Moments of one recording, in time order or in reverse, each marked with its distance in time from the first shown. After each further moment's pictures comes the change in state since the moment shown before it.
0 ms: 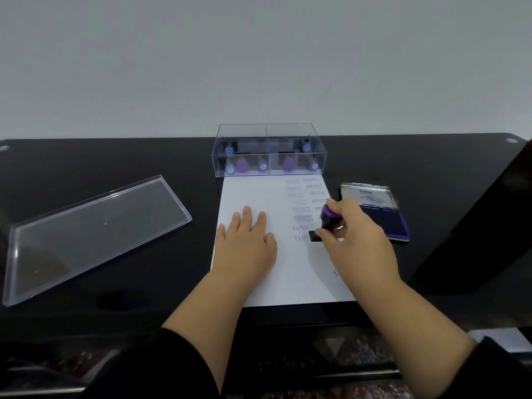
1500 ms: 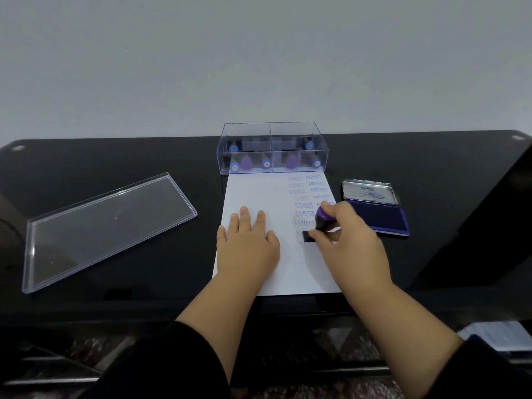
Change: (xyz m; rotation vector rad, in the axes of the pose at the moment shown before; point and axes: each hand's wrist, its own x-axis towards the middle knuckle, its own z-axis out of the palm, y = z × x) left_hand -0.011 0.003 0.006 -0.005 0.051 -0.097; right_hand -0.016 -0.005 0.005 0.079 -0.032 -0.007
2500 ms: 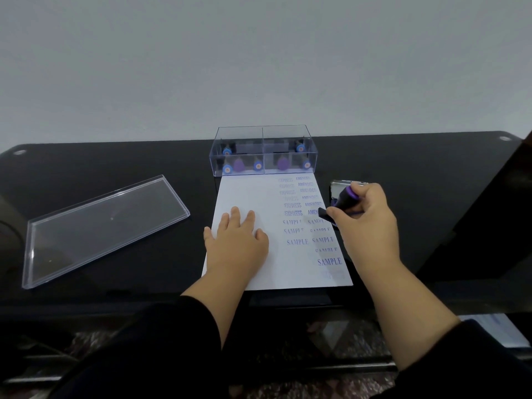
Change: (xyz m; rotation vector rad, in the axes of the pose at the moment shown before) left_hand 0.000 0.003 0.000 -0.025 0.018 -0.035; right_hand 0.022 0.021 -0.028 0.370 0.210 0.070
